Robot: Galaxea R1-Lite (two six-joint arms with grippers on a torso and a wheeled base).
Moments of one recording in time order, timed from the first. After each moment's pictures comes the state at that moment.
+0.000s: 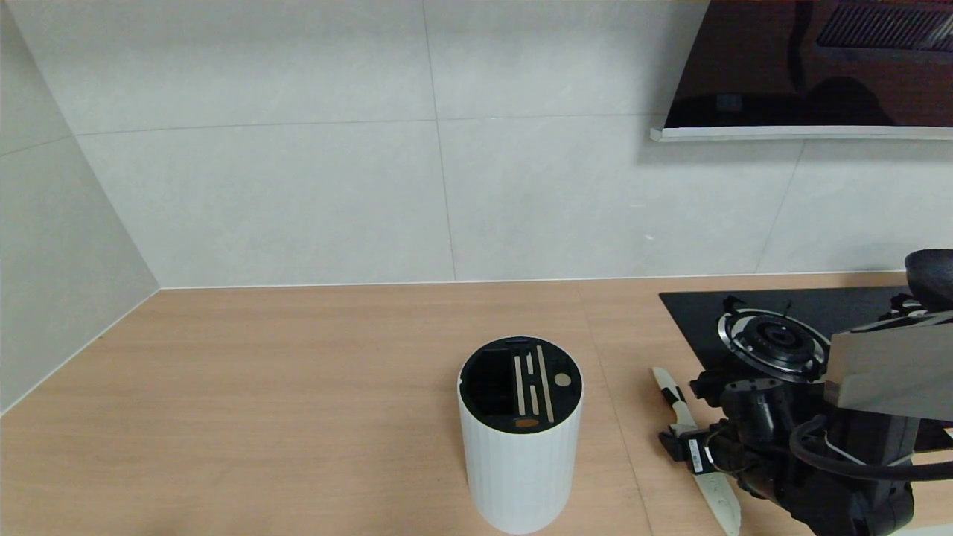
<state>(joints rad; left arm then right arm) -0.01 0.00 0.00 0.00 -0.03 0.01 0.29 2.29 -0.45 -1.19 -0.21 0.04</state>
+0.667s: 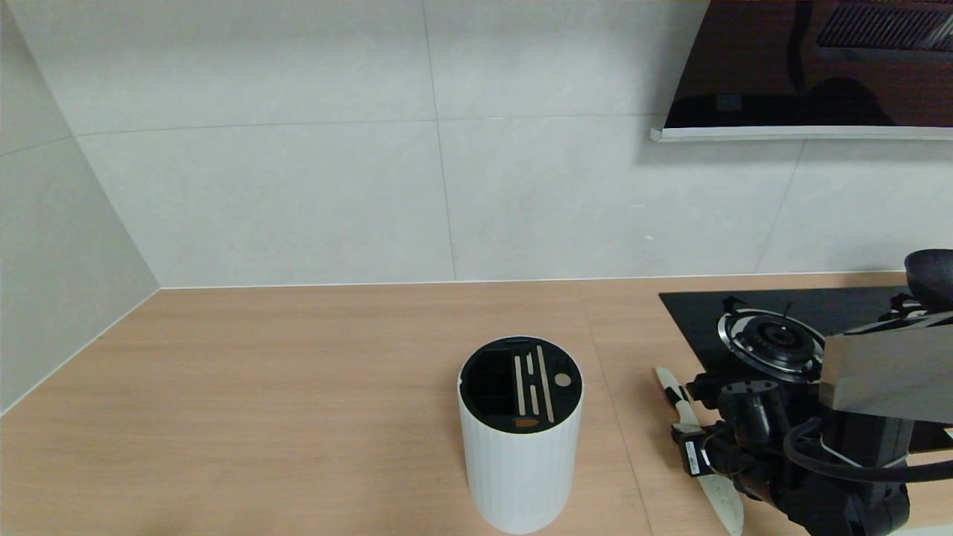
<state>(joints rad) -0.01 0.00 0.00 0.00 -0.03 0.01 0.29 2.30 -0.45 -1.19 -0.21 0.04</state>
